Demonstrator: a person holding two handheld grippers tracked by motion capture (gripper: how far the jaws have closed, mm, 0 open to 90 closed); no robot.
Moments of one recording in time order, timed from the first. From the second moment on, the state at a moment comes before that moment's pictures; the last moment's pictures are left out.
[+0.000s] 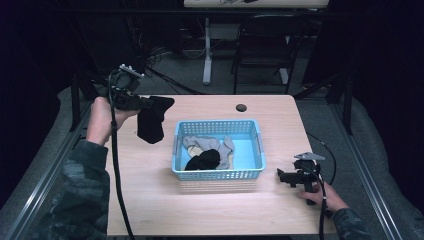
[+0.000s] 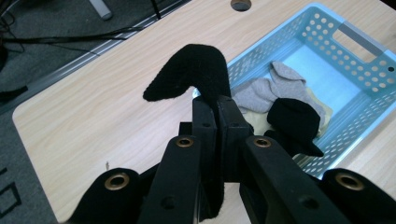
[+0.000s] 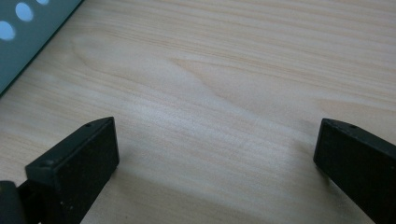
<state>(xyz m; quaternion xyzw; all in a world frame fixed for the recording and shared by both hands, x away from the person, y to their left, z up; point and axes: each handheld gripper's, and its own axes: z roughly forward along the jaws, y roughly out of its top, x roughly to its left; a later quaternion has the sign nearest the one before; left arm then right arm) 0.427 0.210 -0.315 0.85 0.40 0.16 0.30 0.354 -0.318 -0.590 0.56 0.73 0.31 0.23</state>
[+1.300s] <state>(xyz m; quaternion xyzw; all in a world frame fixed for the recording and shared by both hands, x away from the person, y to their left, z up) 0.442 0.283 -0.397 0.80 0.53 0.14 0.24 0.354 -0.318 -0.589 0.56 0.73 0.31 0.23</state>
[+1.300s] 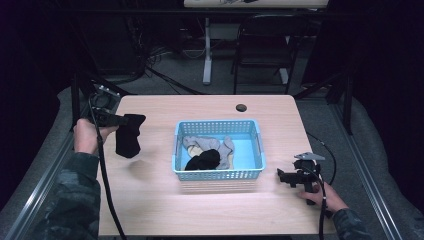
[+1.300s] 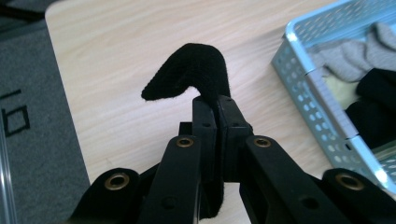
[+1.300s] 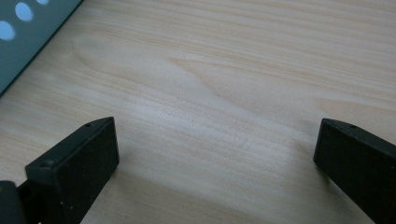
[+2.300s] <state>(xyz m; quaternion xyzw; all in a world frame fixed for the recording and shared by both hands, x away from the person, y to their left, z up) 0.453 0.303 -0.503 0.78 0.59 0.05 0.19 0.354 -0.318 -0.589 0.56 0.73 0.31 0.23</state>
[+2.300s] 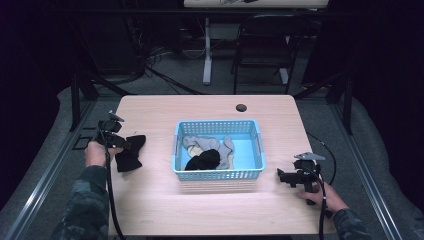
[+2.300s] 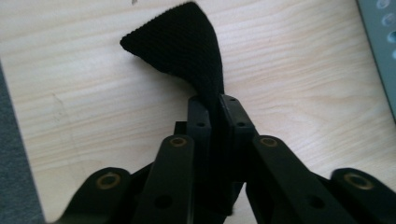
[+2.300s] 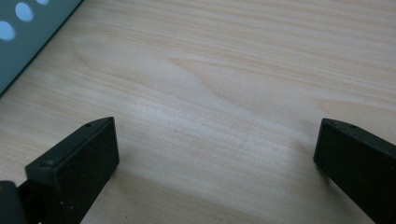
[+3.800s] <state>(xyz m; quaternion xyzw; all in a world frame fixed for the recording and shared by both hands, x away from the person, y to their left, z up) 0.414 0.217 -0.400 0.84 0.46 0.15 0.26 0.354 -0.318 -0.589 0.56 0.73 0.31 0.23</state>
